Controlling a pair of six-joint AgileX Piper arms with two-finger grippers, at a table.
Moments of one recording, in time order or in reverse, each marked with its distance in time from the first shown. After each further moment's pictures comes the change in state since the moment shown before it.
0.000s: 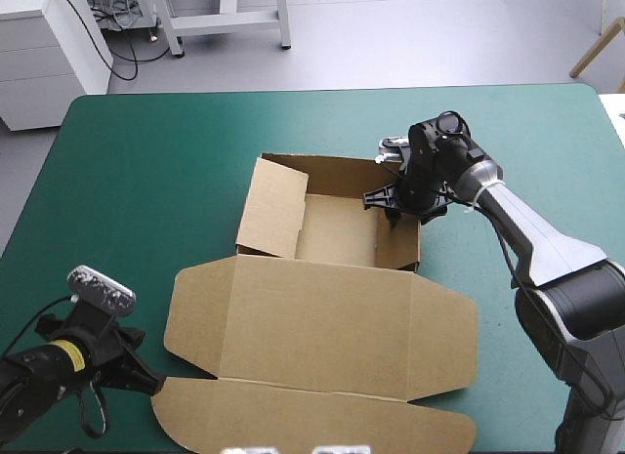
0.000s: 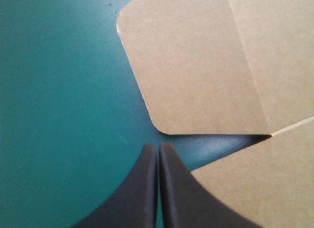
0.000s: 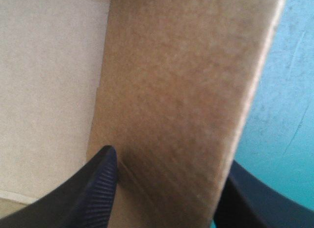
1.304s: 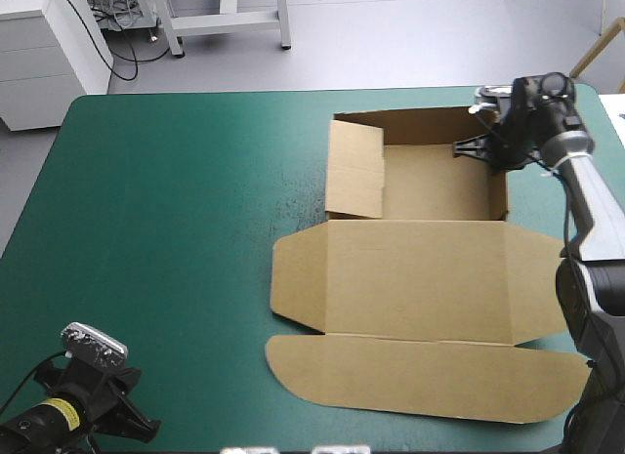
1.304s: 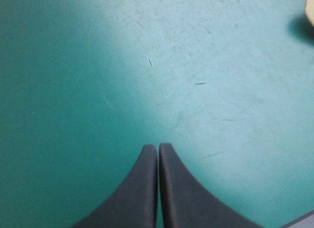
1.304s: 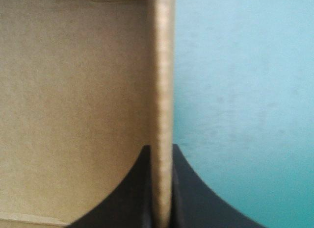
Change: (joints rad) left arm 0.000 -0.266 0.258 0.002 -0.054 -0.005; right arm -0.373 0.028 -0.177 -0.066 -0.001 -0.179
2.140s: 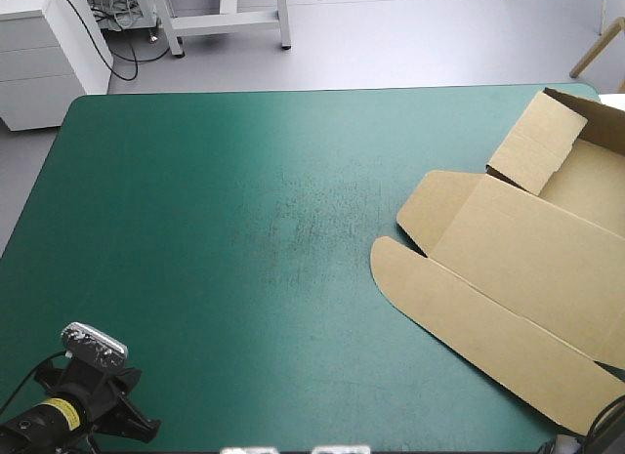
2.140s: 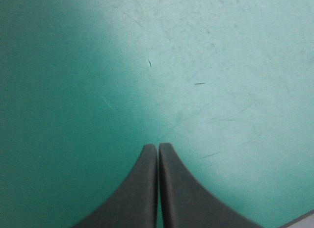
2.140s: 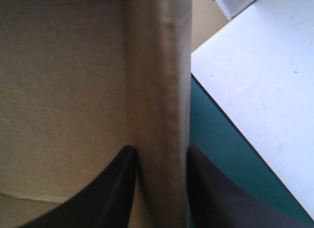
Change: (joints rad) left arm 0.000 0.000 0.000 0.000 0.001 0.000; right arm -0.638 0.000 0.005 0.106 0.006 -0.034
